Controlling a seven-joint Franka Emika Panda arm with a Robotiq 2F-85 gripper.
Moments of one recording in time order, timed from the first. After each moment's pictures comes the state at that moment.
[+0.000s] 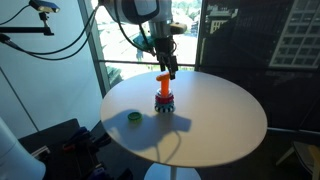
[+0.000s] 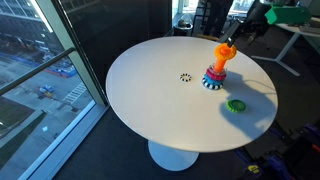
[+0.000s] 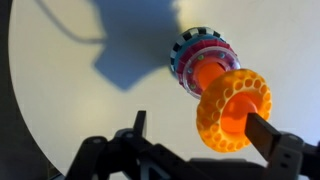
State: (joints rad) arm -0.03 0.01 -0.04 -2.28 0.02 2.46 0.21
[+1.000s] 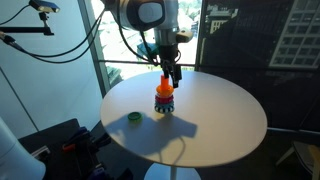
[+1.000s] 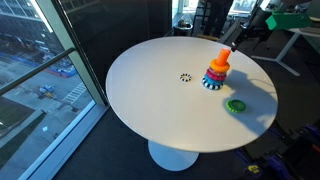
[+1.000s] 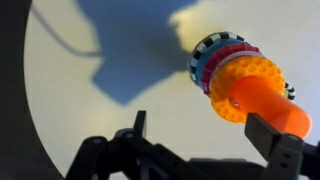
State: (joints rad) arm -0.05 0.06 -0.07 -2.28 0.02 2.45 0.21
